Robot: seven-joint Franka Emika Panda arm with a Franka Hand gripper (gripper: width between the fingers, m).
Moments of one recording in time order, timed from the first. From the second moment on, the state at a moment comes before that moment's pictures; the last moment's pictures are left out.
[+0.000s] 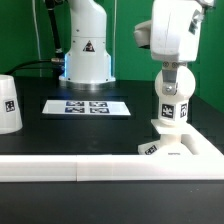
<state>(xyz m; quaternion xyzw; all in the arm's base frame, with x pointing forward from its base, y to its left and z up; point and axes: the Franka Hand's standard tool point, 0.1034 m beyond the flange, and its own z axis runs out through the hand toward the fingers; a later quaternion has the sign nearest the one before) 0.613 0.090 0.115 0.85 0.52 0.04 0.05</state>
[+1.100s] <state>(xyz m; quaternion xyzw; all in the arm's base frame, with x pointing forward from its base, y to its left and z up) 0.613 0.090 0.115 1.00 0.08 0.05 0.03</state>
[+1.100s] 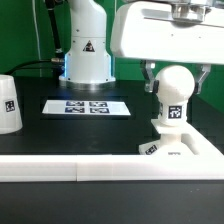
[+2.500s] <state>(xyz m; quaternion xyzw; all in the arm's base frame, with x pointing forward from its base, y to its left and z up) 0.606 0.102 0.109 0.83 -0.55 -0.01 -0.03</state>
